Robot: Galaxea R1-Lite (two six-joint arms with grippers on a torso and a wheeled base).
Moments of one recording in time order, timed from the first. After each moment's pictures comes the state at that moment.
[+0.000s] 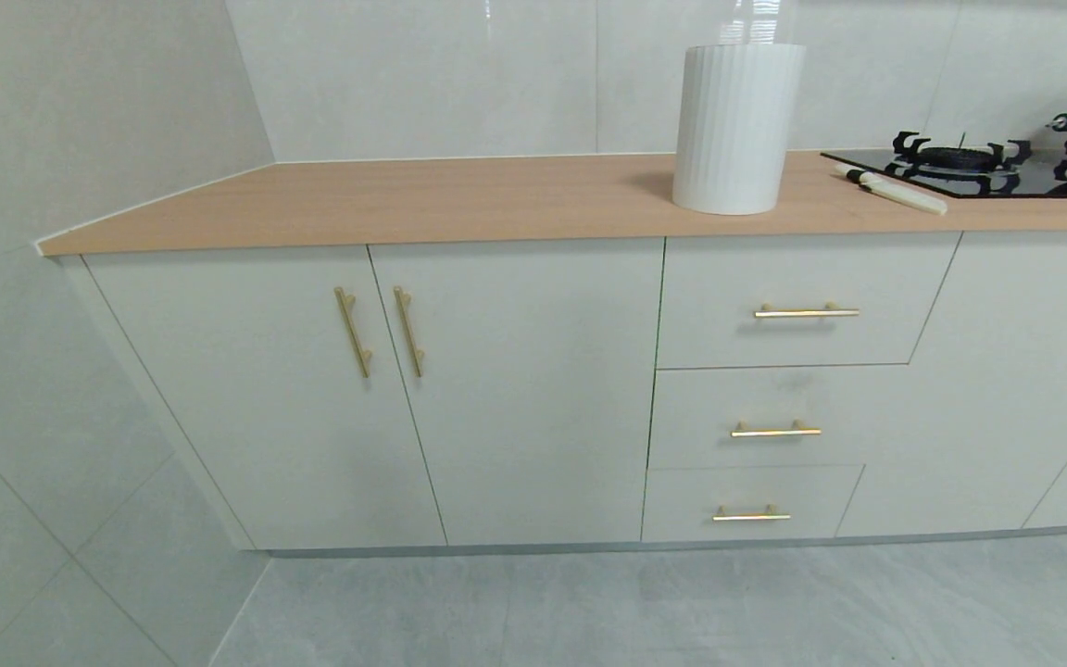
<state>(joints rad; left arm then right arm) 0.00 0.00 0.00 0.00 0.02 0.00 0.00 0.00 0.00 -0.01 -0.01 0.03</state>
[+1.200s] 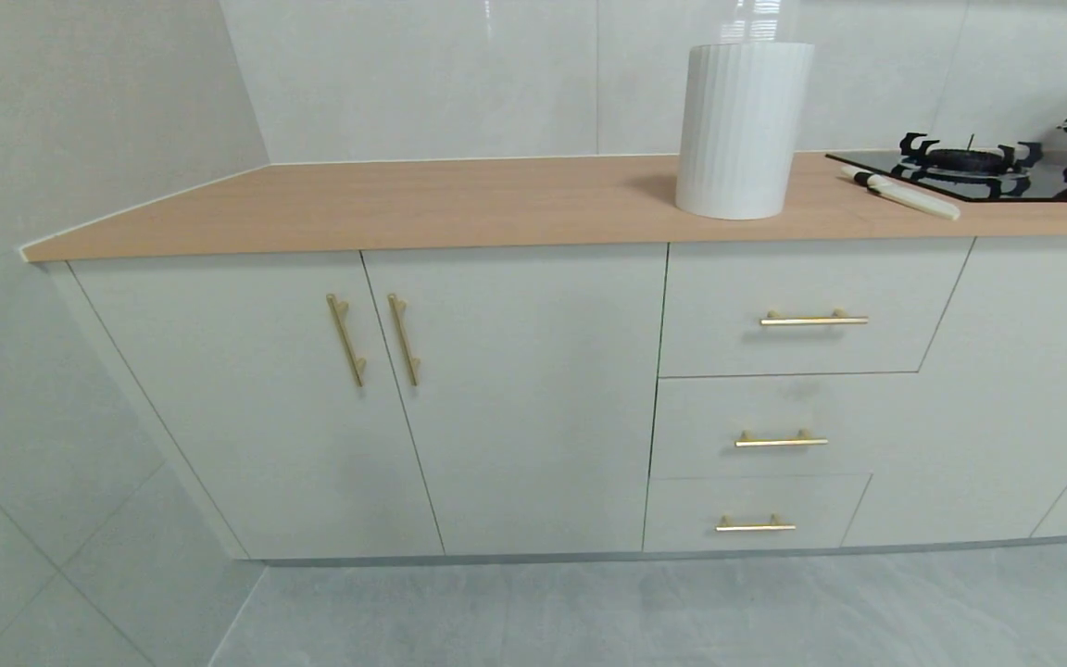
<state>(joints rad) 0.00 0.00 0.00 0.00 0.03 0.00 0.00 0.00 0.00 -0.01 0.00 0.01</state>
